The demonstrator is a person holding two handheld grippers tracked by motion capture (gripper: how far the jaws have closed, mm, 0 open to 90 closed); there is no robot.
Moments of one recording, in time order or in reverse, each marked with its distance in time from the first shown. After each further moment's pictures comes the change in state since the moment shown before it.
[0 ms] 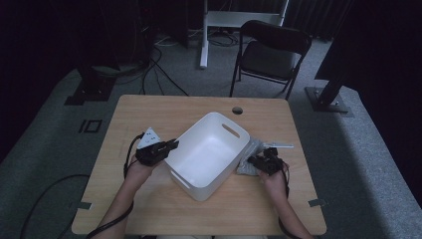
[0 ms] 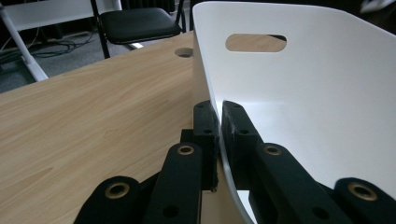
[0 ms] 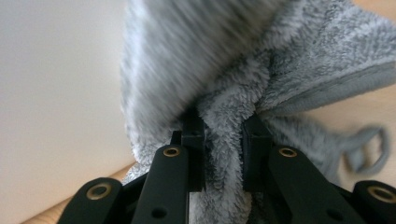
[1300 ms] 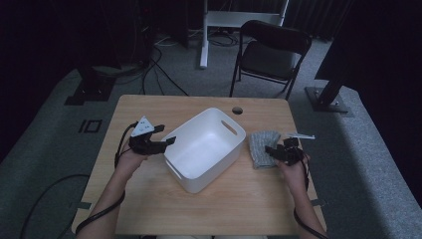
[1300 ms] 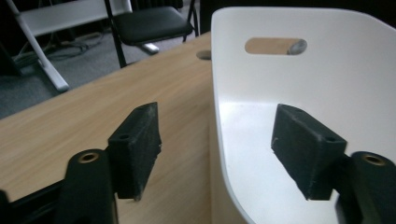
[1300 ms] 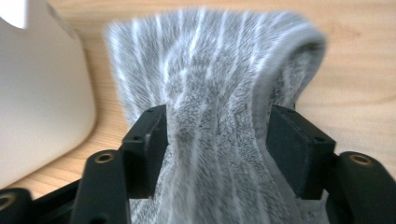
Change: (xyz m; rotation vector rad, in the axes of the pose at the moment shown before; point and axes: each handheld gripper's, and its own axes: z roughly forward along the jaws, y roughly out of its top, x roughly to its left) left arm 0.032 0.018 -0.006 0.023 0.036 0.031; right arm -0.058 0.022 -0.022 -0.020 -0.148 0.041
